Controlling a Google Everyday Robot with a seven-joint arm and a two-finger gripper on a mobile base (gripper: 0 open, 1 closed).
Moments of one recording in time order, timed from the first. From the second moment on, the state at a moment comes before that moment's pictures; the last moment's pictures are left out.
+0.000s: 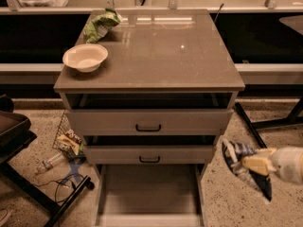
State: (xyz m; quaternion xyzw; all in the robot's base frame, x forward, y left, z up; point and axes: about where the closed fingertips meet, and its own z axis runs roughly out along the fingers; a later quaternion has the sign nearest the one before) arm 0.451 -0.302 0.677 -0.22 0.88 0.22 0.37
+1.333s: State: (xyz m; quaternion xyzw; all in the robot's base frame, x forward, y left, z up) arm 0.442 -0.227 0.487 -0.23 0.86 0.35 0.29
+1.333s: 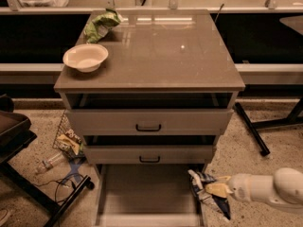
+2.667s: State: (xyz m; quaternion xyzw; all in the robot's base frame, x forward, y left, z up) arm 0.511 -0.054 0.327 -0.24 0.84 0.41 0.27
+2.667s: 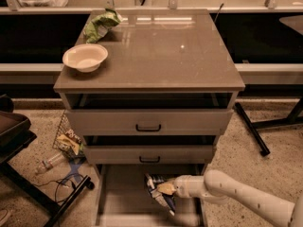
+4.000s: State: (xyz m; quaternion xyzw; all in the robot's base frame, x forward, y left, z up) arm 0.556 -0.002 0.230 -0.29 0.90 0.23 0.22
